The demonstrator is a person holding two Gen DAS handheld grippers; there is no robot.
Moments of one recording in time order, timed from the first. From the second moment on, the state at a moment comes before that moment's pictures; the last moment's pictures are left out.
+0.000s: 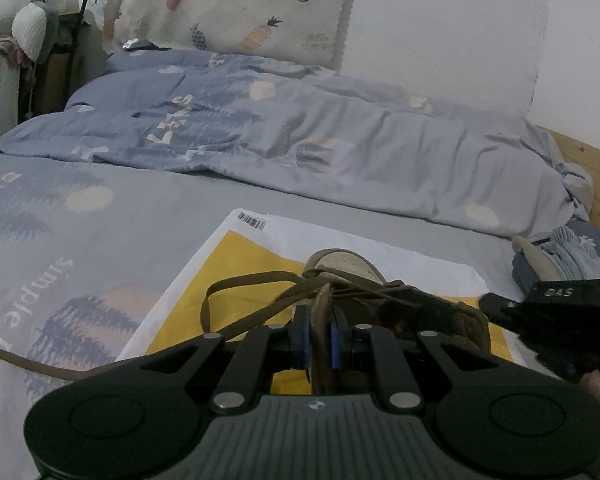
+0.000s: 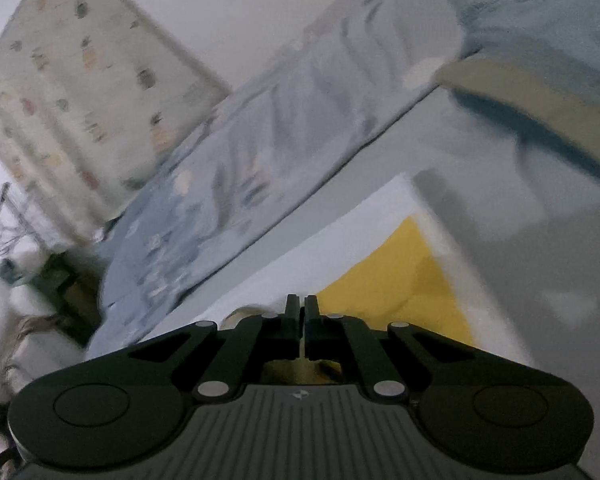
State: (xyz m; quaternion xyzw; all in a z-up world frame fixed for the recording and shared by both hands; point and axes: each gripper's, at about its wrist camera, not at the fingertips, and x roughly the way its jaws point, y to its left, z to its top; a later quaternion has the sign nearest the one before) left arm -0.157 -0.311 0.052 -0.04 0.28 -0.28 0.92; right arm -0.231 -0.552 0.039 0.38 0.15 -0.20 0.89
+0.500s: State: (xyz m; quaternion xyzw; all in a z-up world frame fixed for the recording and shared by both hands) left arm -0.159 -0.315 0.053 -0.03 0.28 -0.27 0.92; right arm -0.251 -0.575 0.049 0.43 0.13 -0.21 0.87
